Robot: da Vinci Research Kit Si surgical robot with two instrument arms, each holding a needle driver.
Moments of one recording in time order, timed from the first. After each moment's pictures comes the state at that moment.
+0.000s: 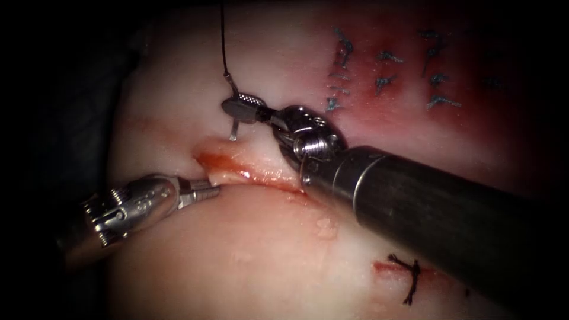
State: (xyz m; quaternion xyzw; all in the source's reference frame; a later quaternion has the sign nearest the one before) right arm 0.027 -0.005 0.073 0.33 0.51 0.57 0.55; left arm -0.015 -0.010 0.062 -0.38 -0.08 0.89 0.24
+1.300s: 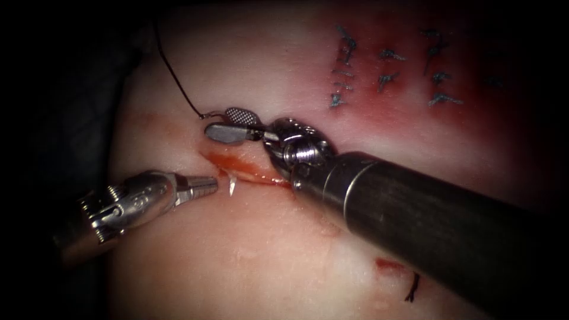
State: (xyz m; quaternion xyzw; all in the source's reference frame) right arm 0.025 -0.001 0.073 0.26 0.56 0.54 0.57; left arm -0.015 -0.010 0.062 -0.38 -0.09 0.89 0.24
